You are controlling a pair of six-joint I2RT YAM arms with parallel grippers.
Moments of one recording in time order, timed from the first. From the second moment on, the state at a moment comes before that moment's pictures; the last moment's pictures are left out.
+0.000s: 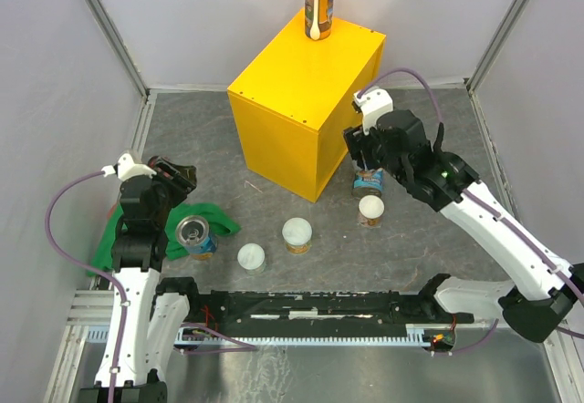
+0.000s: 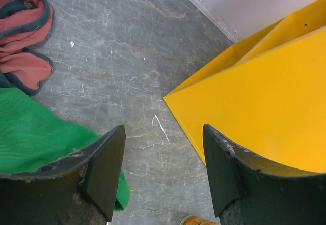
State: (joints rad) left arm 0.04 0.59 0.69 -0.42 -0.04 -0.66; right arm 0.71 1.17 1.34 -0.66 0.34 0.00
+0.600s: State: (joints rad) left arm 0.04 0.59 0.68 -0.42 -0.04 -0.66; right arm 0.55 1.34 1.65 -0.71 0.28 -0.03
